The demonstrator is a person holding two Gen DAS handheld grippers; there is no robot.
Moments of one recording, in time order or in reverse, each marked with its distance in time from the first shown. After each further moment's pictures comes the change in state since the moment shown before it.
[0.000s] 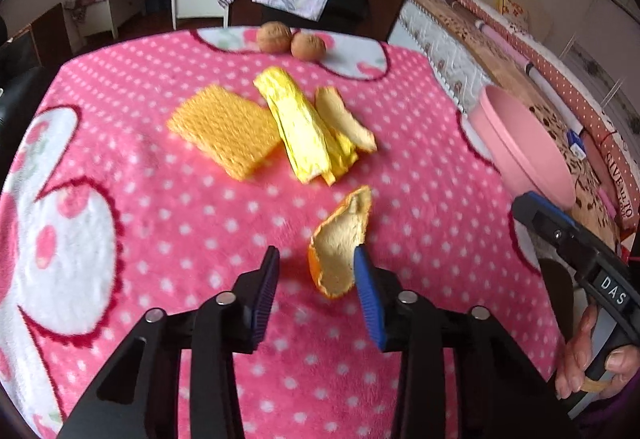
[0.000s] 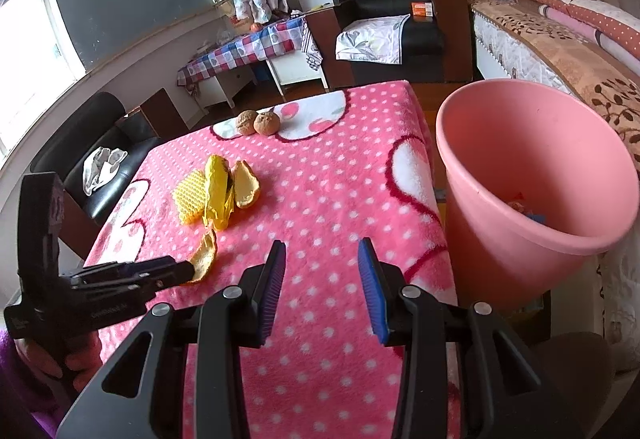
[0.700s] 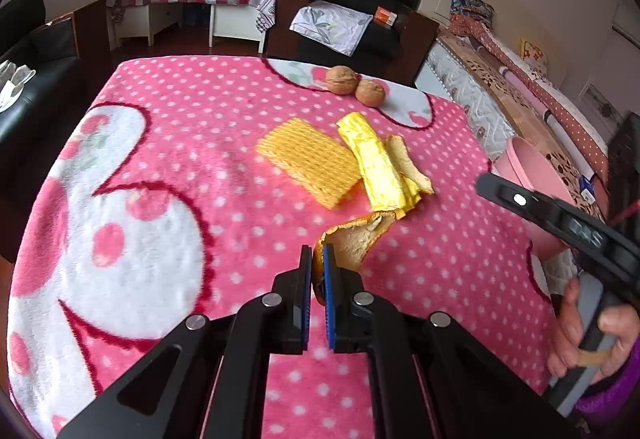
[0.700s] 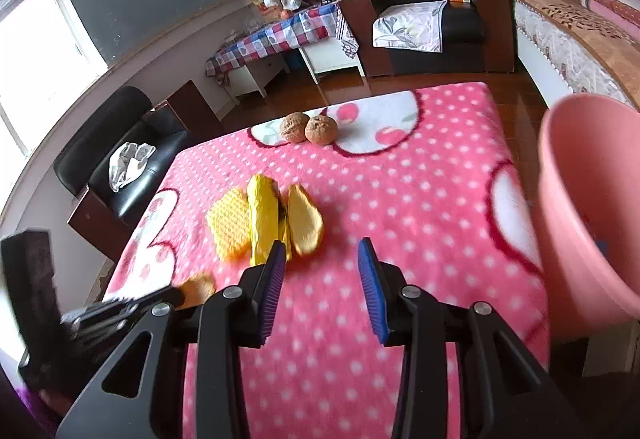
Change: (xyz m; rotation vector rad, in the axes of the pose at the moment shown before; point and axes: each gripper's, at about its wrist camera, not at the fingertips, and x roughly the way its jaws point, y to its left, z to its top) left arm -0.035 0.050 -0.006 -0.104 -0.146 0.054; right arm 0.062 0.041 0.042 -0.004 0.062 0.126
